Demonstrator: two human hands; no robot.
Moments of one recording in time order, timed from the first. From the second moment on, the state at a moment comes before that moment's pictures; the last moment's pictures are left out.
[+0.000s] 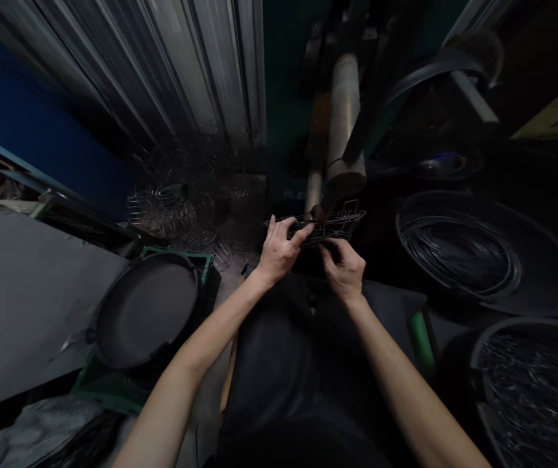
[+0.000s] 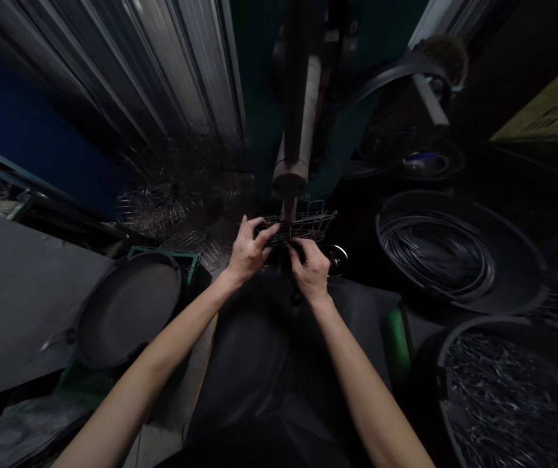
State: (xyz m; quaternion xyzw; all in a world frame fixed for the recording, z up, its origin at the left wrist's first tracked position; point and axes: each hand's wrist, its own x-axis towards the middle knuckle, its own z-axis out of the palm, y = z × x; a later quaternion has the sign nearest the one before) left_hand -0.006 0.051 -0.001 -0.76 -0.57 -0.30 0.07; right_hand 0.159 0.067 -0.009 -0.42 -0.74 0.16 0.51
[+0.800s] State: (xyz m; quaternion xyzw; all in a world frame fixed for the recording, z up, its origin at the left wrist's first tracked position) left_hand -0.009 0.053 -0.005 -0.77 -0.56 -0.30 0.10; right_hand 0.157 0.066 -0.013 -0.43 -0.72 0.17 0.52
